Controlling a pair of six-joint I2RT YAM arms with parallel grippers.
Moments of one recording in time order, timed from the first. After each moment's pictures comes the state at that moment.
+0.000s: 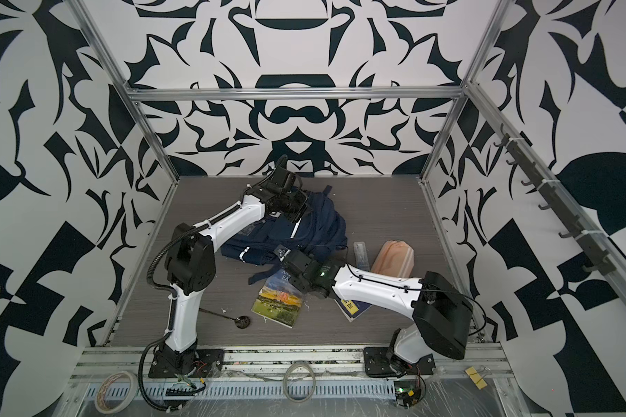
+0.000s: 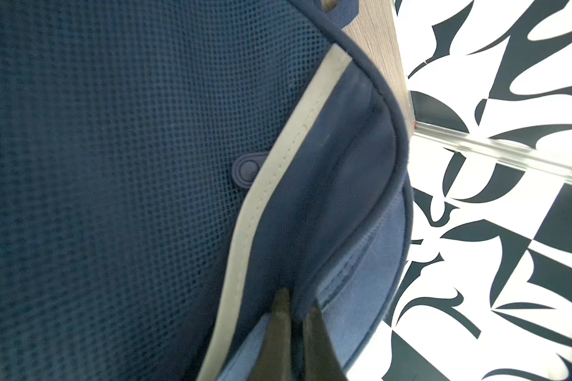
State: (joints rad) left arm -0.61 2.12 1.86 -0.53 0.31 -1.39; right arm 1.04 1.49 0.96 -0.42 0.36 0.01
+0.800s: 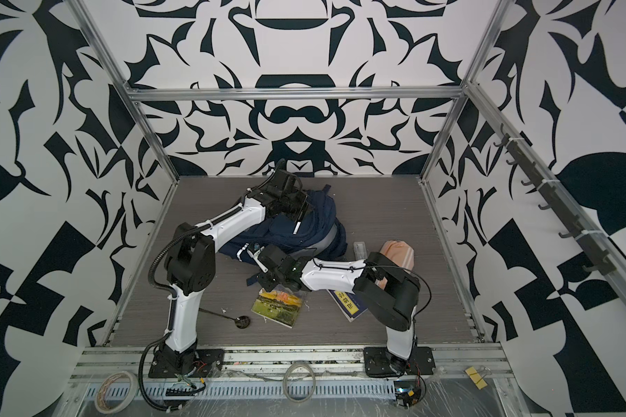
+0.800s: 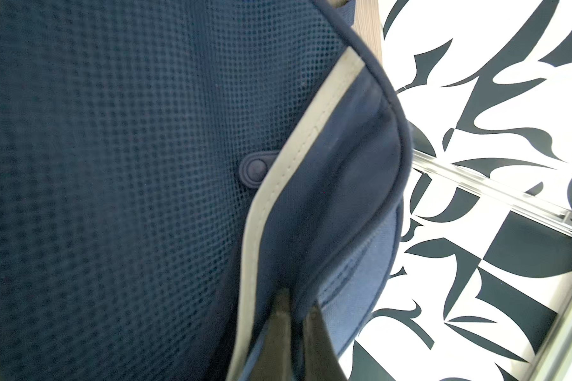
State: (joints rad) left arm -0.62 2.10 1.77 -0.37 0.30 -1.54; right arm 1.04 1.83 1.13 -0.08 -0.04 0.21
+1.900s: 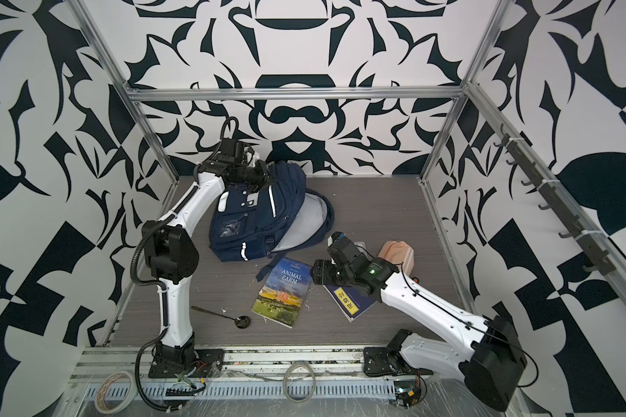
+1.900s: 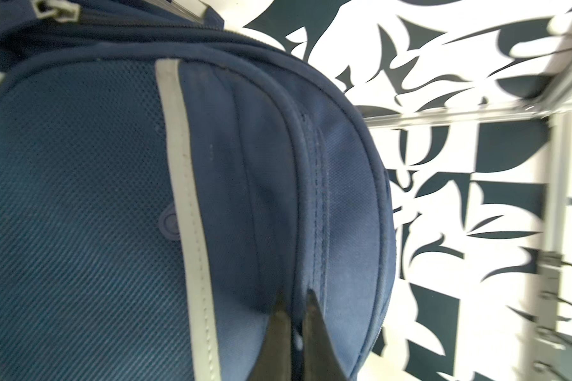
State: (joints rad) left arm -0.31 2.17 2.11 -0.72 0.60 -0.75; right arm 0.73 1.14 0.80 -0.59 -0.10 0.79
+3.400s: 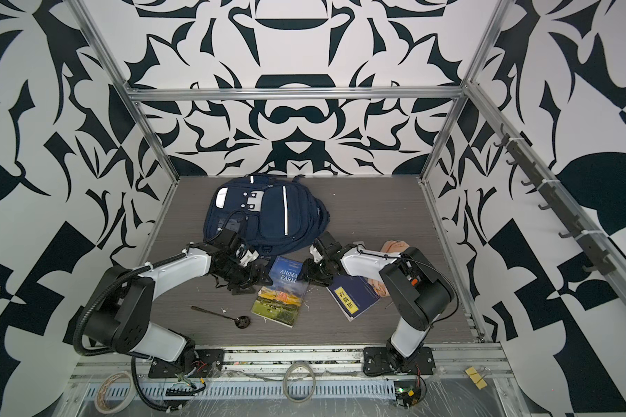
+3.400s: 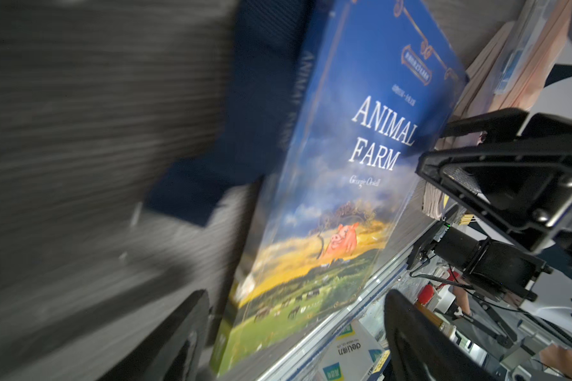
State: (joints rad) left arm -0.45 1.54 0.77 -0.59 0.65 -0.47; right arm 0.64 1.70 0.86 -0.26 -0.46 0.78
